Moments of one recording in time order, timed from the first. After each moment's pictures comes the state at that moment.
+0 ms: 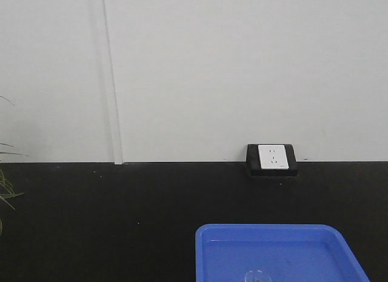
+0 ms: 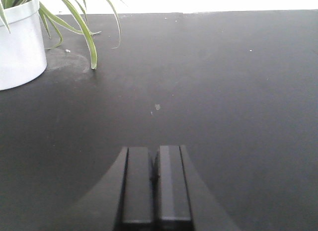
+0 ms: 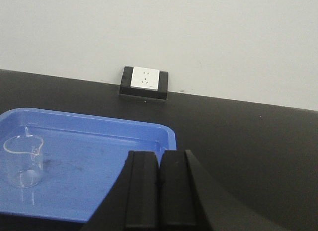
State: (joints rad) left arm 0.05 -0.02 0.03 -0.04 0.36 0.02; right arm 0.00 -0.01 0.03 -0.04 0.11 -0.07
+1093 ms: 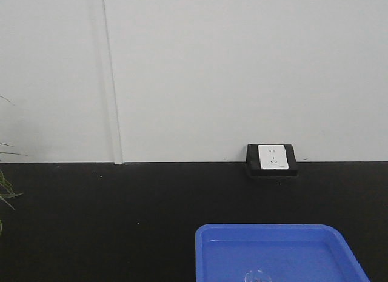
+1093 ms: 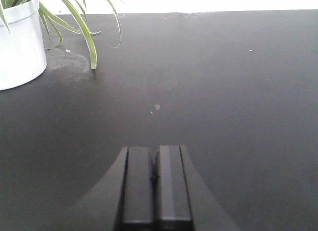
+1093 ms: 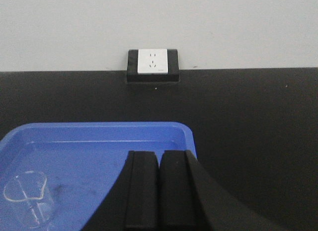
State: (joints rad) left arm 0.05 -0.02 0.03 -0.04 0.36 0.02; right arm 0.00 0.67 -0.22 0.01 -0.14 0.04
